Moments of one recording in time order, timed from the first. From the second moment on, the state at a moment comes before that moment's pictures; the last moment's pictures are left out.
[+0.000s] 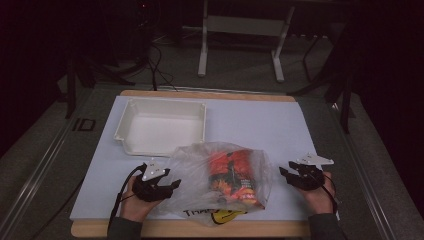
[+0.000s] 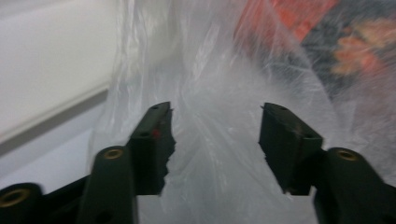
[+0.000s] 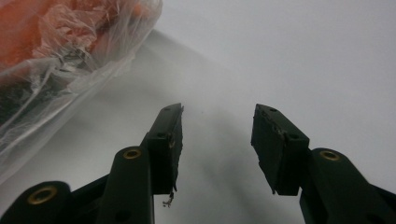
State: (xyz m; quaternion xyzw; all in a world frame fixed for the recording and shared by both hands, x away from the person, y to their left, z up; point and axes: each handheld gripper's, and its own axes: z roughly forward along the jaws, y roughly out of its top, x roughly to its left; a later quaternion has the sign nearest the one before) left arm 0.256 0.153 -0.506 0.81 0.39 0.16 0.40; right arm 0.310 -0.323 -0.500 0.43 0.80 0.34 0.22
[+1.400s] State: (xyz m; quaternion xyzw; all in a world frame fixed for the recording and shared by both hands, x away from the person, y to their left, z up) left arm 0.272 0.102 -0.489 0.86 0.32 0.16 0.36; right arm 0.297 -0.289 -0.462 0.35 0.83 0.36 0.24
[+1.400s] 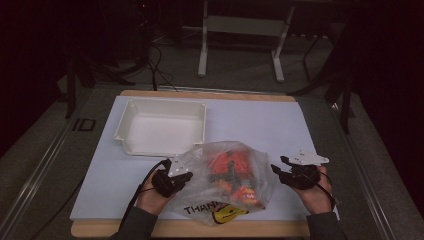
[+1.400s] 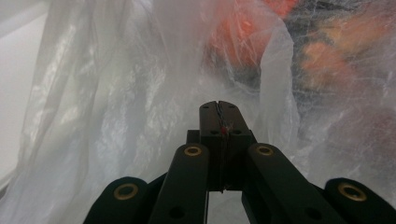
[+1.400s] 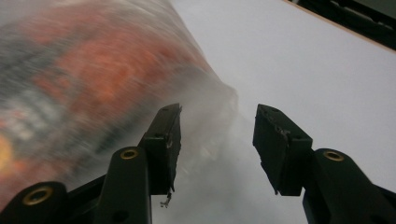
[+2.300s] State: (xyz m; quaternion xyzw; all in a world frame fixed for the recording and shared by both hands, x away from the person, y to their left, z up) left arm 0.286 0.034 -0.477 0.87 0.27 0.17 0.38; right arm 0.297 -0.240 -0.440 0.30 0.84 0.42 0.19
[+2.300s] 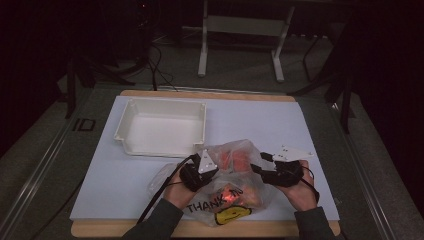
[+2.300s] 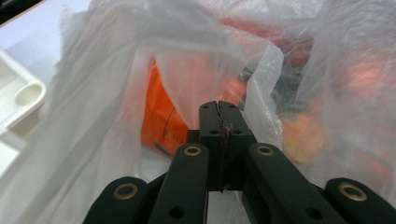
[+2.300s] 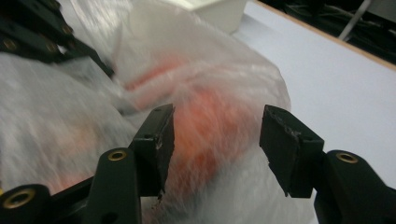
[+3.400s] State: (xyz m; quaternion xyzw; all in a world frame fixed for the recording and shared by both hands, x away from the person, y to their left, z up) left arm 0.273 0.053 -0.472 0.84 0.29 0.19 0.41; right arm 0.302 -0.270 -0.475 0.37 0.84 0.34 0.19
